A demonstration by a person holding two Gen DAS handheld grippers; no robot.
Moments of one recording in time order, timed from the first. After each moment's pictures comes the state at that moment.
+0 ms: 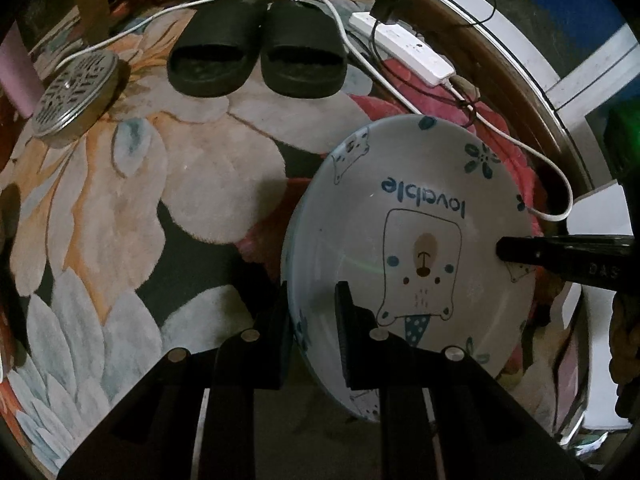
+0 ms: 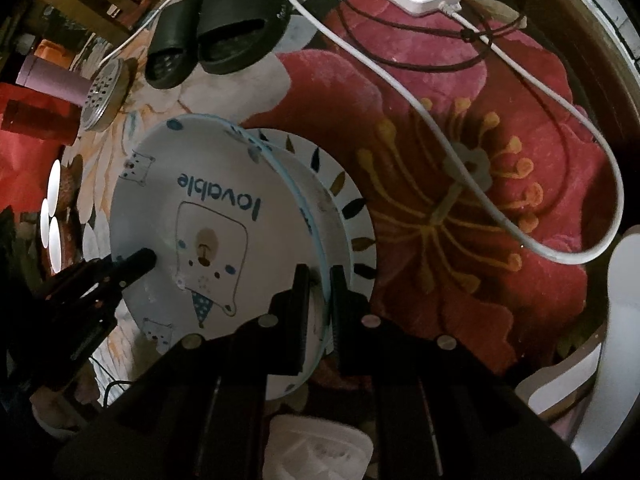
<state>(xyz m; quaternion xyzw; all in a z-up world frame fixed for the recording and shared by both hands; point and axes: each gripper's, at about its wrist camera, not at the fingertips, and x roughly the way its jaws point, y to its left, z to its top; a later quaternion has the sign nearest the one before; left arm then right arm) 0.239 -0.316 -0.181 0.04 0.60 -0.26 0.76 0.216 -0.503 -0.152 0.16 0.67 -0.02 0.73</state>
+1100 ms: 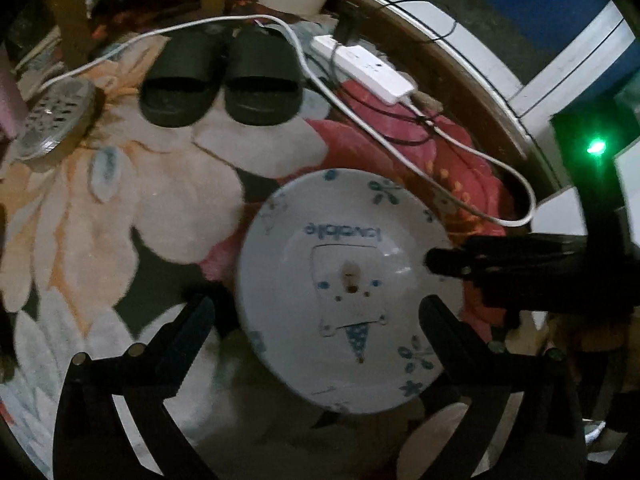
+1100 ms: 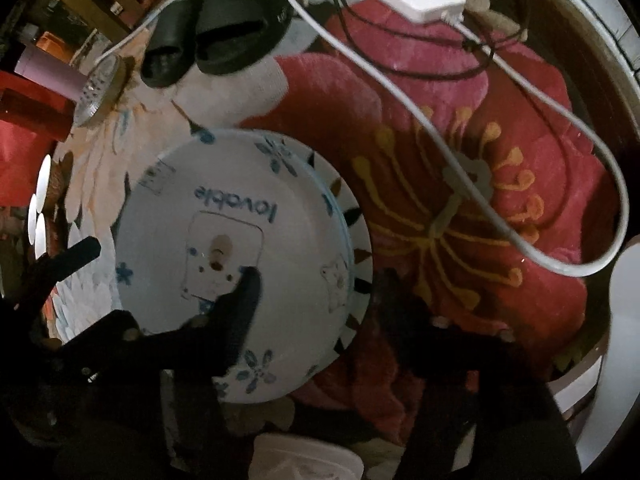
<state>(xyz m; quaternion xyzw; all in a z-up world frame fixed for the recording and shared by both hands) 0.227 -0.325 -0.159 0.02 0.57 -0.30 0.77 0.209 -0.498 -0.149 0.13 0.64 -0.03 0.76</state>
